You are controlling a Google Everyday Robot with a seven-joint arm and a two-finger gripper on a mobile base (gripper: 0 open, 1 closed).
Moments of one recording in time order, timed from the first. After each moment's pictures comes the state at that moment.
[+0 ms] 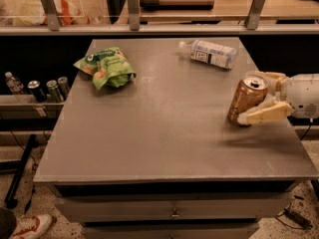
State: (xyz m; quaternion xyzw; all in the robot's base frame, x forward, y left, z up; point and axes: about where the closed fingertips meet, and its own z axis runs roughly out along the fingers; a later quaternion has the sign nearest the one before) arm 0.520 -0.229 0.884 -0.46 0.66 0.30 0.51
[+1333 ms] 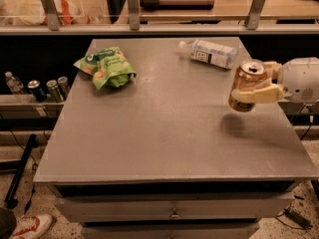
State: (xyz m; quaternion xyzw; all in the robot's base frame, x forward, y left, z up) arm 0.540 -0.217 0.909 -0.48 0.65 0.29 0.52
